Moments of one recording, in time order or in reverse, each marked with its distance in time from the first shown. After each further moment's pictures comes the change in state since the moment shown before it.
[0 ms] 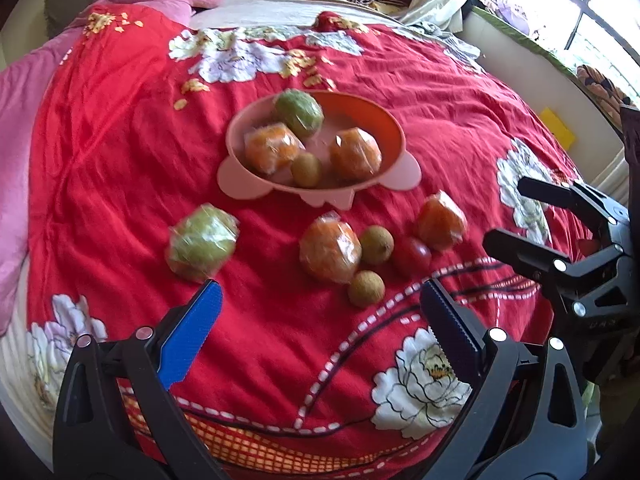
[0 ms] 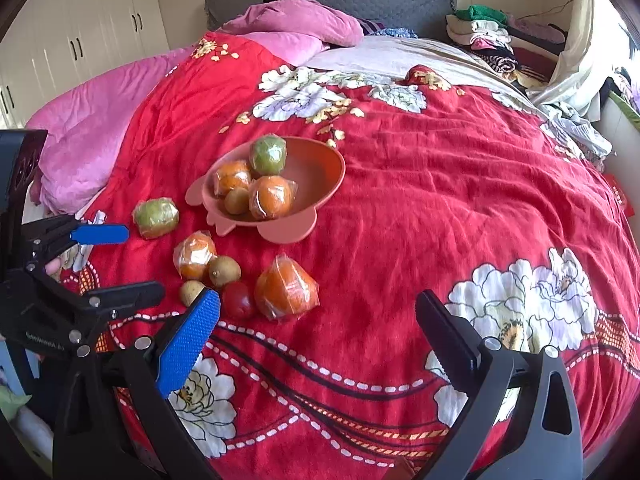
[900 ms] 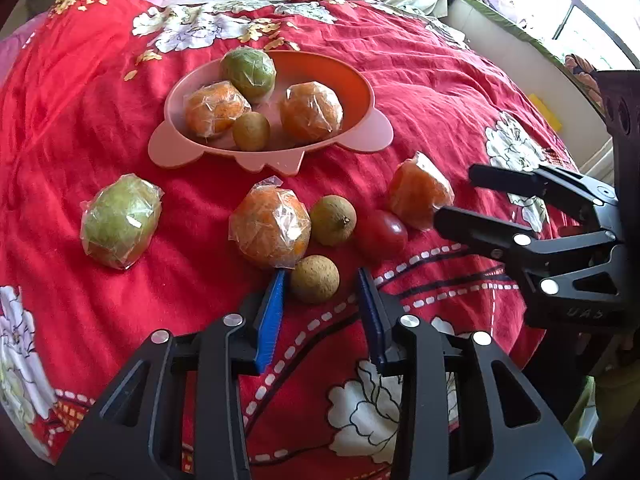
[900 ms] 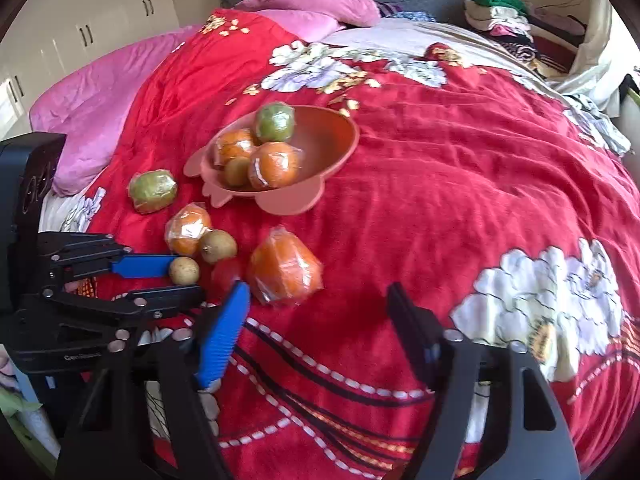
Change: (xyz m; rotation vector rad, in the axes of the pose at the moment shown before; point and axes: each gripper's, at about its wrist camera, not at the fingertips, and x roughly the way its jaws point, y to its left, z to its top) left arm 0.038 -0.019 -0.008 0.007 0.051 -0.076; right arm 0.032 -0.002 -0.004 -0.036 0.067 0.082
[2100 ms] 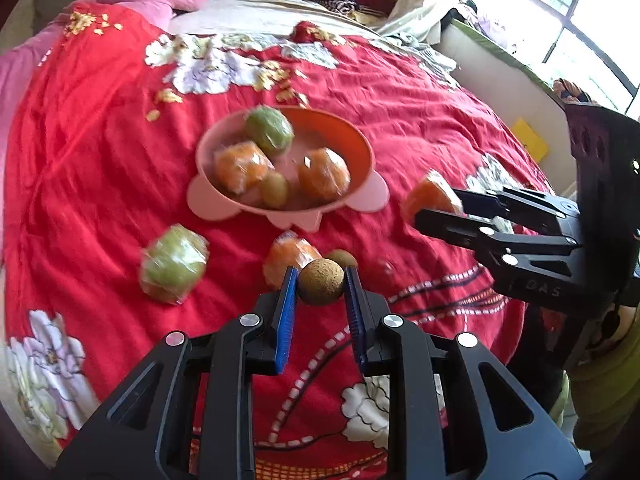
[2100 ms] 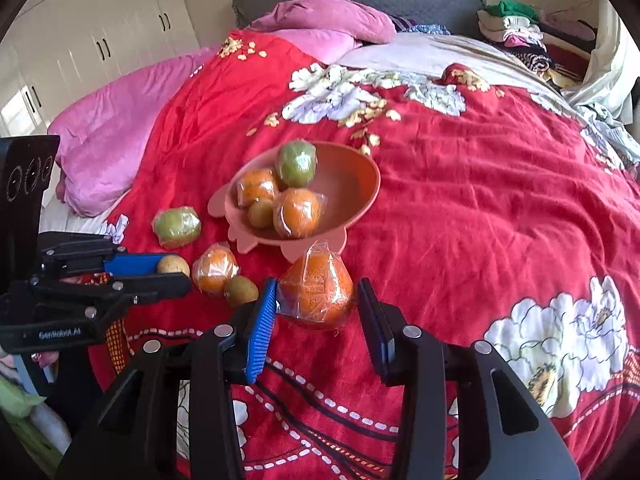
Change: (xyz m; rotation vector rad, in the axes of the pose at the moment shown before) left arm -0.045 0.018 0.019 -0.019 -0.090 -0.036; right arm -0.017 0.000 0.027 0.002 -0.073 0.057
